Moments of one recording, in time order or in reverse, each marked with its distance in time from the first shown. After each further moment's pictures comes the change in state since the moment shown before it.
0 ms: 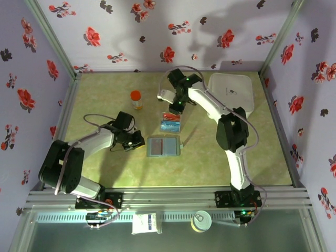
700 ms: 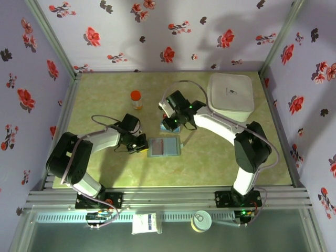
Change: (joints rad) left arm -0.064 0.105 0.008 0.044 0.021 -0.004; right arm 0.170 -0.398 -0.678 0.550 0.032 0.724
